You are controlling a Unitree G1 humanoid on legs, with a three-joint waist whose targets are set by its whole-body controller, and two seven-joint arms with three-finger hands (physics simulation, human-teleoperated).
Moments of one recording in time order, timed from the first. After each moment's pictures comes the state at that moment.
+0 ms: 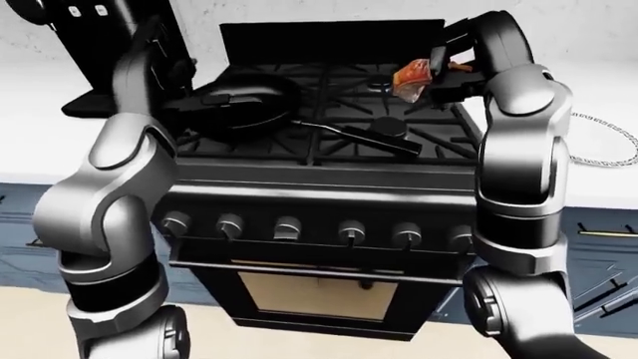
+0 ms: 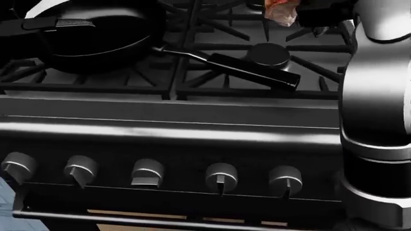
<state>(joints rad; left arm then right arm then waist) -0.82 0.39 0.23 -0.31 -0.47 0.97 0.29 -1.03 -0.25 -0.06 -0.07 -0.68 0.93 0.39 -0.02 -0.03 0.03</state>
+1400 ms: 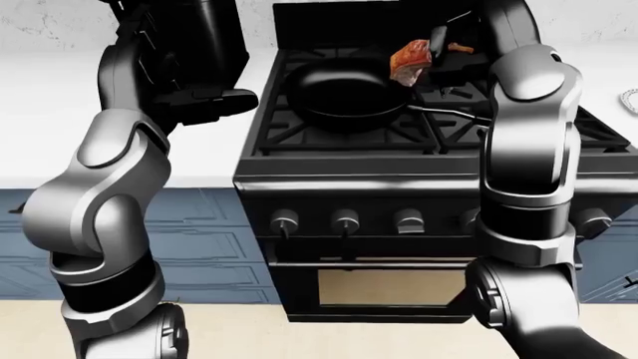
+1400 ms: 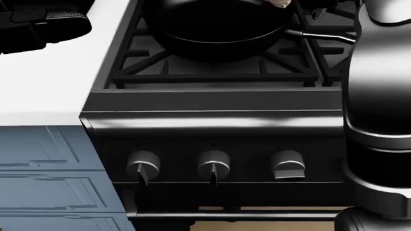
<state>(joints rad) -0.83 0.40 0.25 -0.32 -0.47 0.97 0.29 -1.08 -0.27 -0.06 -0.06 -0.62 0.92 0.36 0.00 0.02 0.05</state>
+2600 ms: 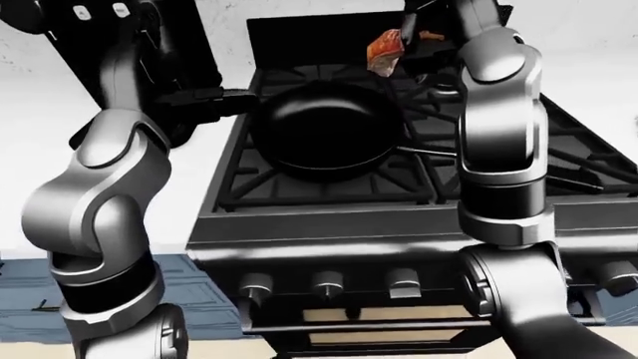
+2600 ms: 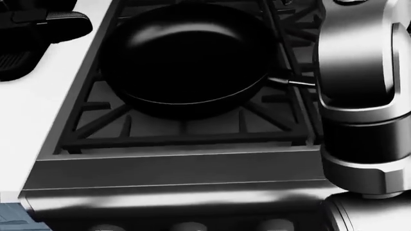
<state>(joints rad) -0.82 0.40 0.25 -0.32 -0.48 0.96 0.29 -1.18 -0.21 -0.03 0.10 -0.59 0.85 0.29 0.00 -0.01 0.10</state>
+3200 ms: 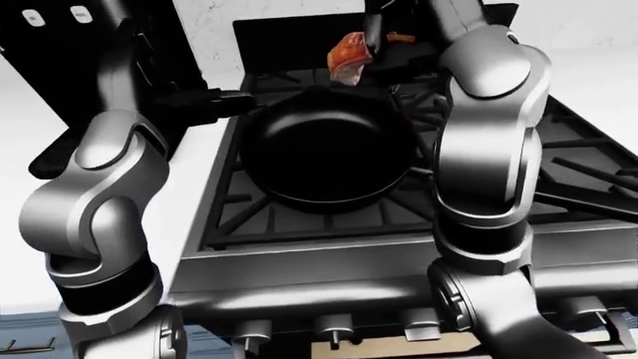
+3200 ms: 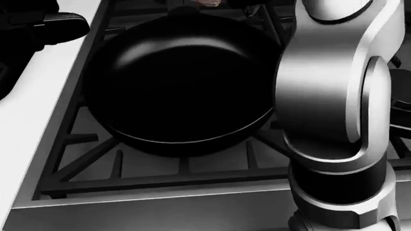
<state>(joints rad) -0.82 0.40 0.25 -0.32 -0.48 0.97 0.30 -1.17 -0.09 0.07 -0.20 -0.81 1.05 0.57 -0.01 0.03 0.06</state>
